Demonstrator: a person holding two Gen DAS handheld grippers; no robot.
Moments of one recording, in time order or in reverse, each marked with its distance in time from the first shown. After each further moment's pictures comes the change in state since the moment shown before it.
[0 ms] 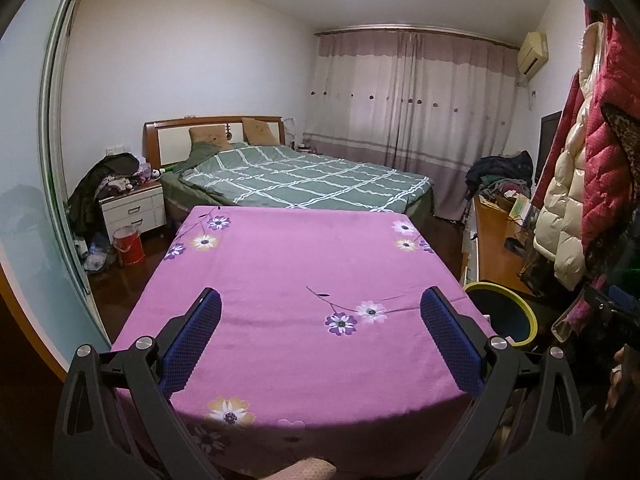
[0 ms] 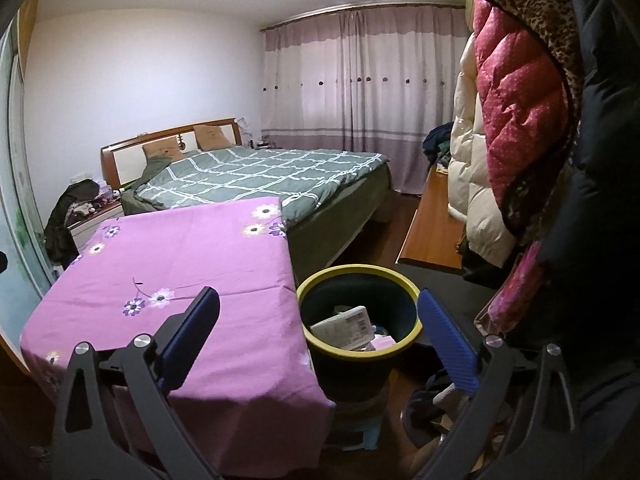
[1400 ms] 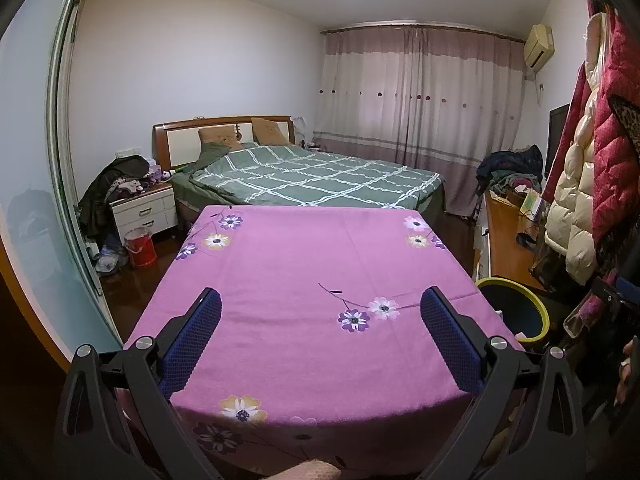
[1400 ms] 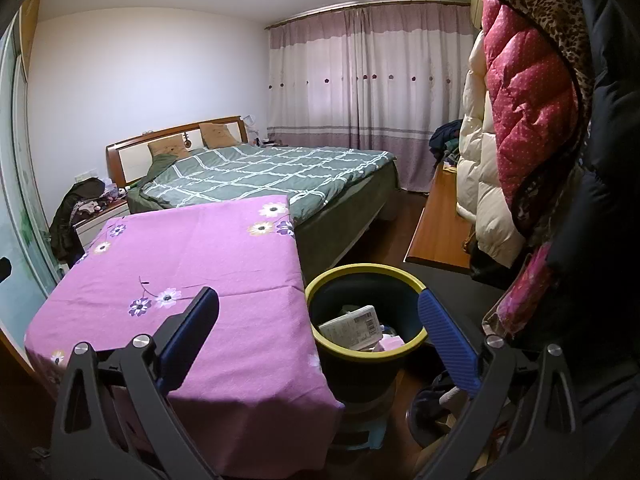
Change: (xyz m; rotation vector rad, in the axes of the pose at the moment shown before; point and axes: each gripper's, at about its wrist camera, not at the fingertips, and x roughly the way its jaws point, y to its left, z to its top) left arm 0.007 -0.015 0.001 0.015 0.010 0.051; right arm 0.004 0.003 0.003 -0.004 0.004 0.029
